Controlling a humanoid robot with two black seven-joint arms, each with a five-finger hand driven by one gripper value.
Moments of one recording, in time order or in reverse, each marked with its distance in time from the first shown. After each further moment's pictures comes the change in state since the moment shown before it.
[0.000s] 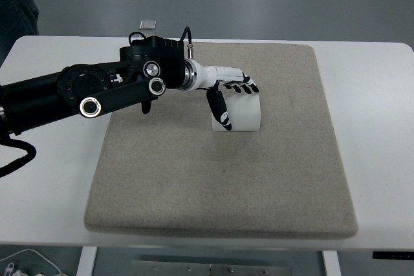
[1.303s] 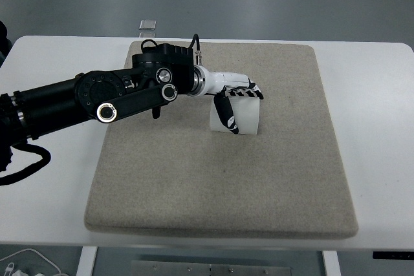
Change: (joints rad) left arm 0.017 -0.061 0.000 0.067 0.021 0.000 -0.010; right arm 0.000 0.000 0.000 0.000 0.000 0.000 0.000
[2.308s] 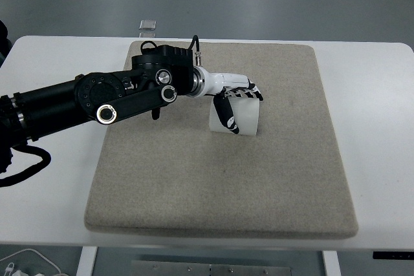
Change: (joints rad) left arm 0.009 0.000 -0.011 -0.001 0.008 -0.003 -0.002; right arm 0.000 0.000 0.000 0.000 0.000 0.000 0.000
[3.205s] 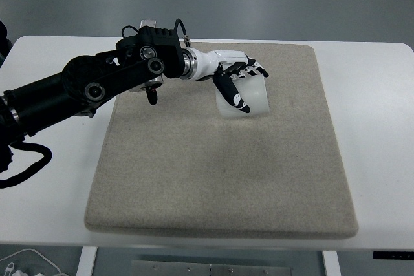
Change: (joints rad) left arm 0.027 0.014 -0.152 0.065 -0.175 0.002 -0.044; right arm 0.000 0.000 0.000 0.000 0.000 0.000 0.000
